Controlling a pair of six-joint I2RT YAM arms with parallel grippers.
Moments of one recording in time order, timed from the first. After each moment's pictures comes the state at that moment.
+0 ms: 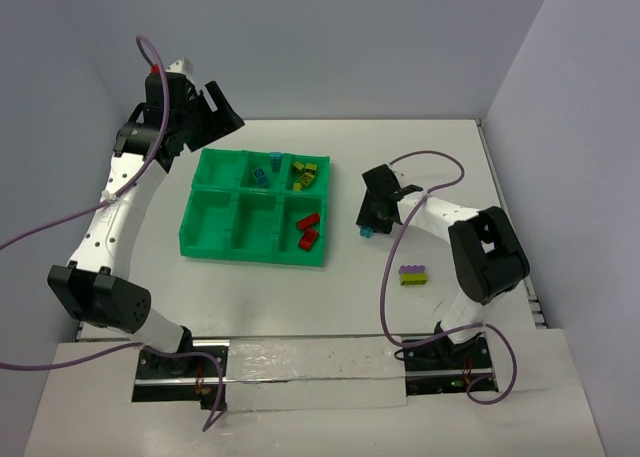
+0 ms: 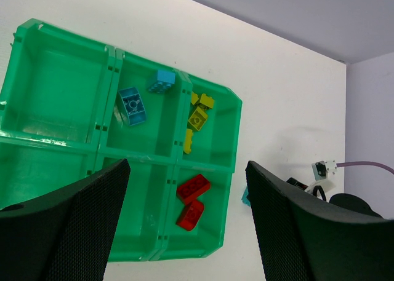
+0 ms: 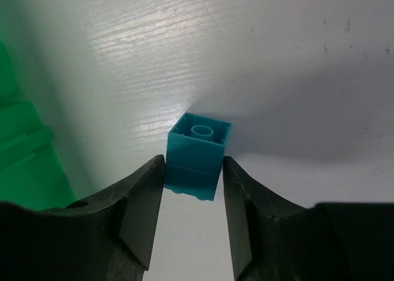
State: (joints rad) left arm -0.24 1.54 1.73 -0.72 0.05 -0.57; right arm 0.43 1.69 1.01 -0.38 0.14 0.73
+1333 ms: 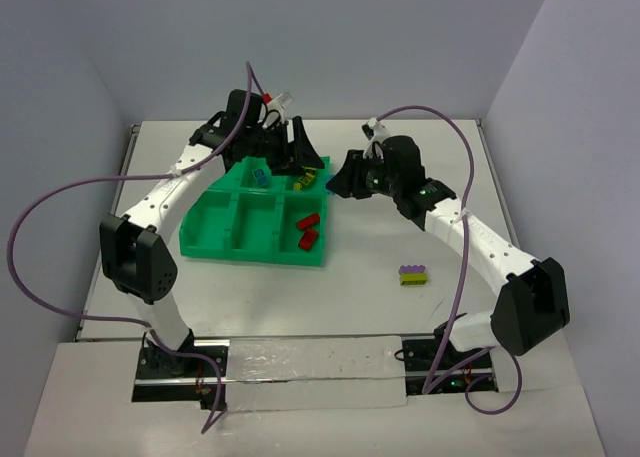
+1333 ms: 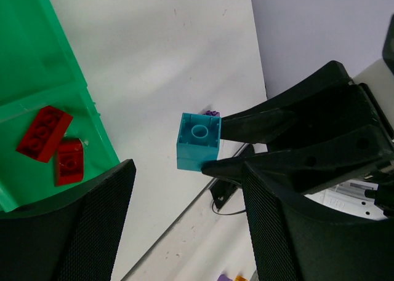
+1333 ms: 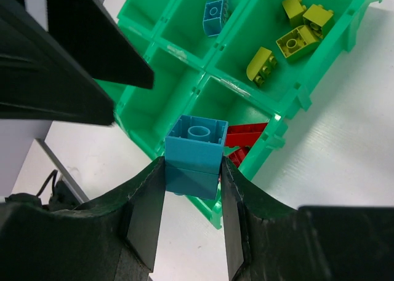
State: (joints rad) left arm -0.47 1.77 1.71 -0.61 0.61 -0.60; right arm 0.47 1.36 1.09 -0.14 -0.33 0.46
